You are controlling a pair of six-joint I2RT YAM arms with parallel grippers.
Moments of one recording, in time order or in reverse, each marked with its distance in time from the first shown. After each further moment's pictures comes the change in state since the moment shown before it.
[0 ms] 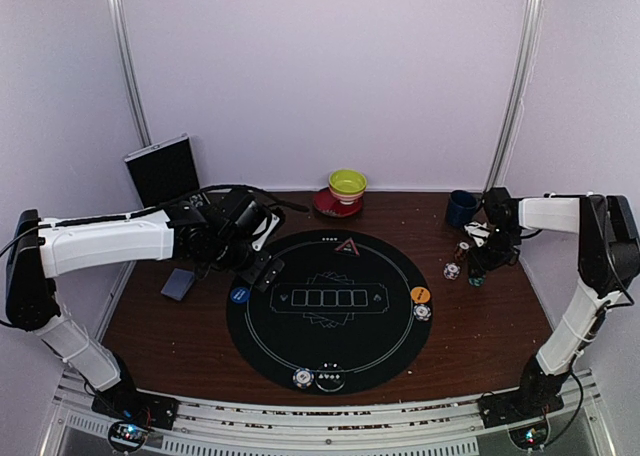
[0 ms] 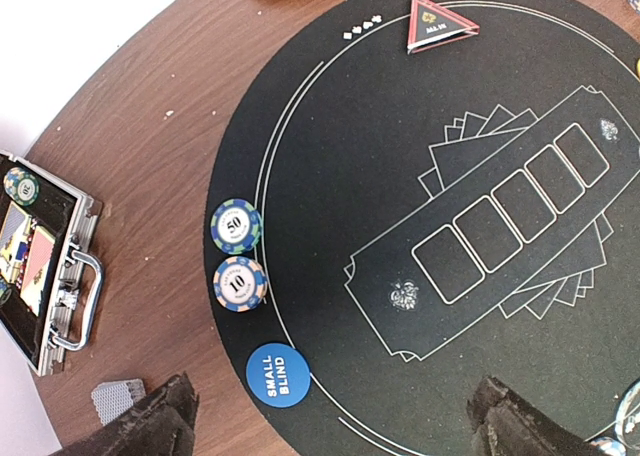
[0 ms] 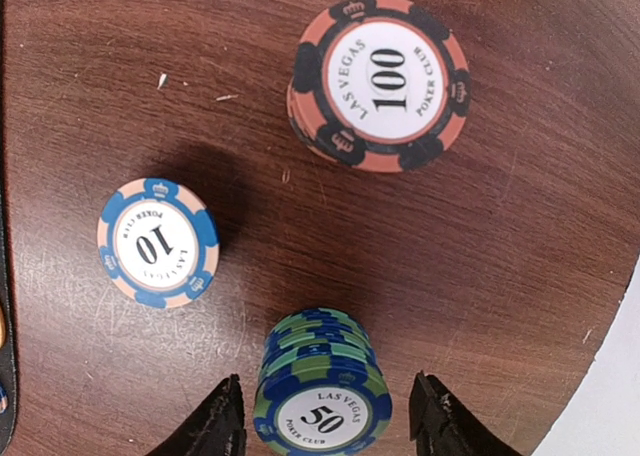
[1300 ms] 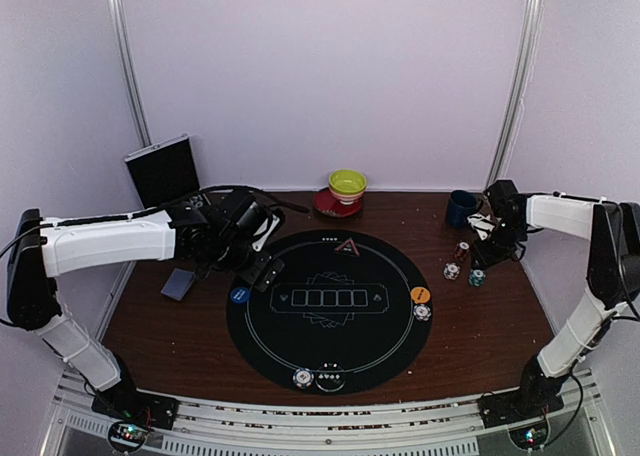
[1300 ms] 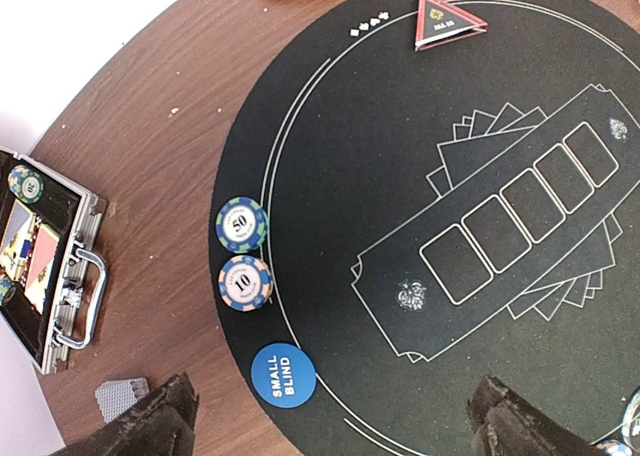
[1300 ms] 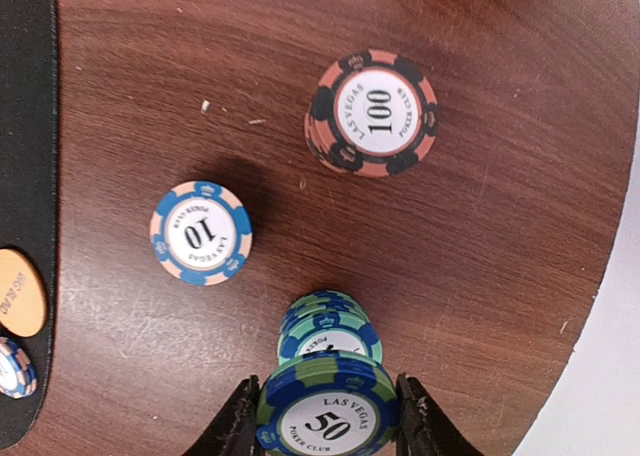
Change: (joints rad) left arm 0.000 0.007 0.000 0.000 -0.015 0.002; right arm 0.011 -0.085 -0.003 -0.019 -0.025 0.000
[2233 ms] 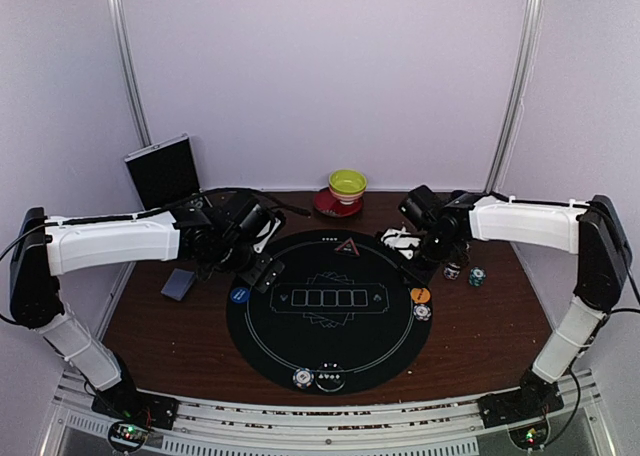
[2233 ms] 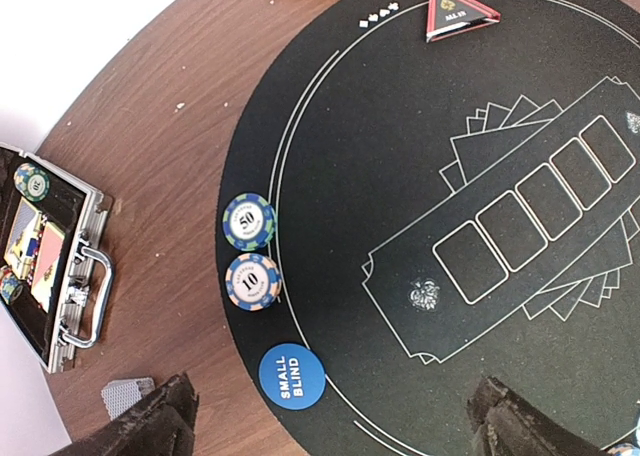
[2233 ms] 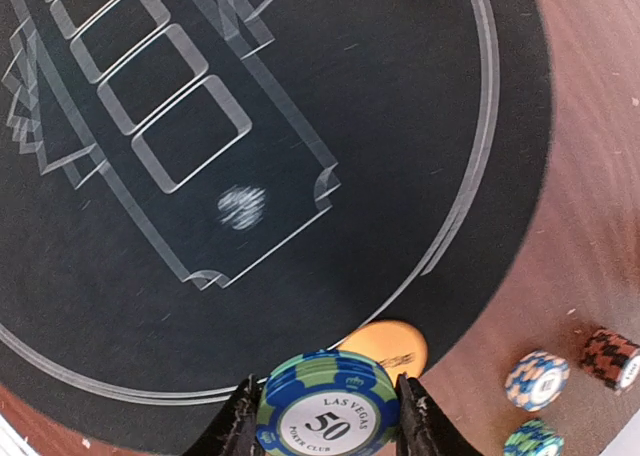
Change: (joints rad) left arm 0.000 0.020 0.000 0.002 -0.025 0.009; right arm 0.560 0.061 0.134 -0.053 0.035 0.000
